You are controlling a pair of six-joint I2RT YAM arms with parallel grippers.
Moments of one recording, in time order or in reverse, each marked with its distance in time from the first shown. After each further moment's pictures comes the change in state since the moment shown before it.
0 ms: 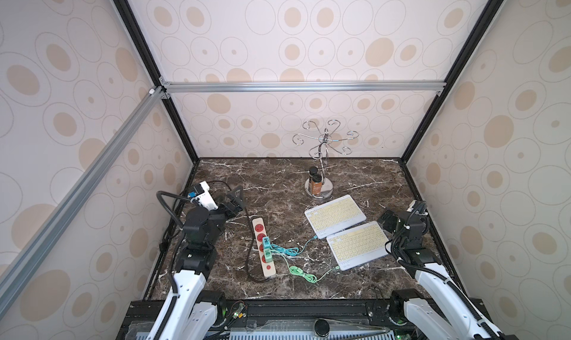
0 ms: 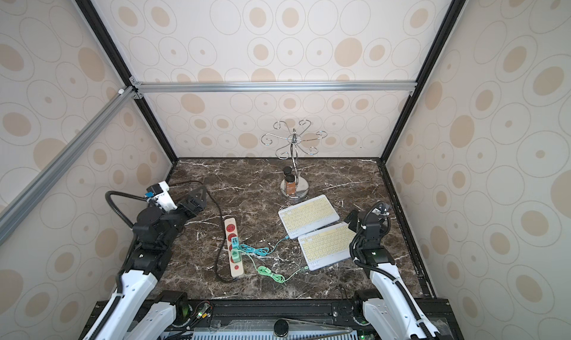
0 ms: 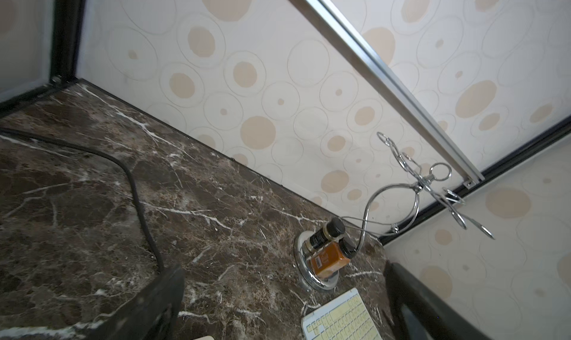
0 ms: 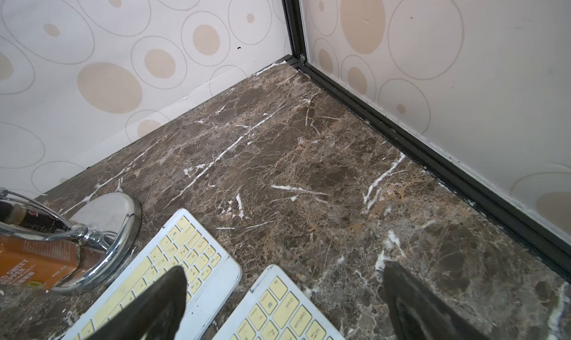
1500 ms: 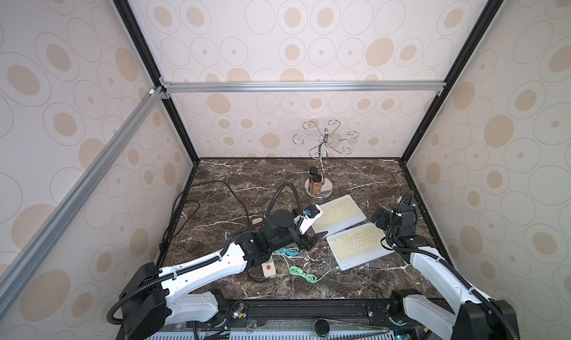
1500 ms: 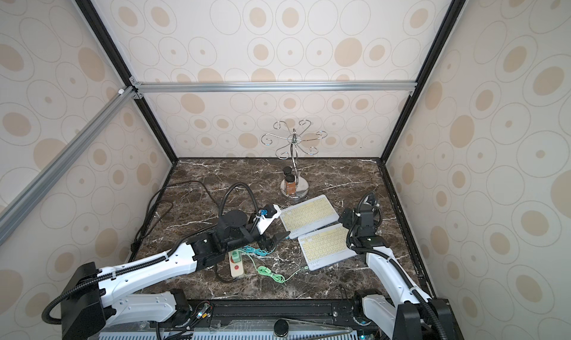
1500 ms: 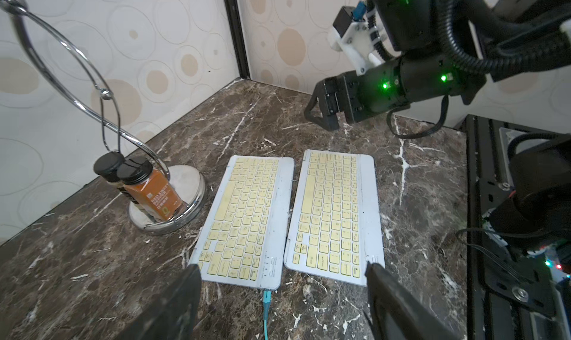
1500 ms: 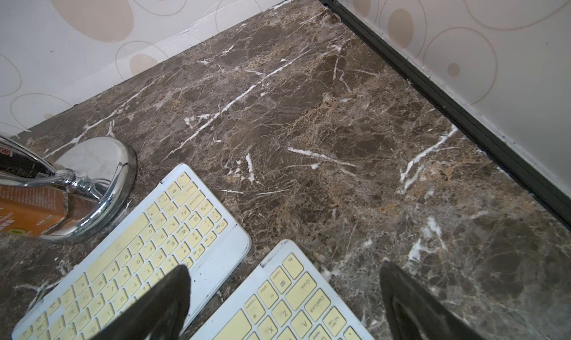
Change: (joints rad) left arm -0.864 0.431 0.216 -0.001 -0.071 0.737; right arm 0.000 0.215 0.091 -0.031 -0.114 -0.033
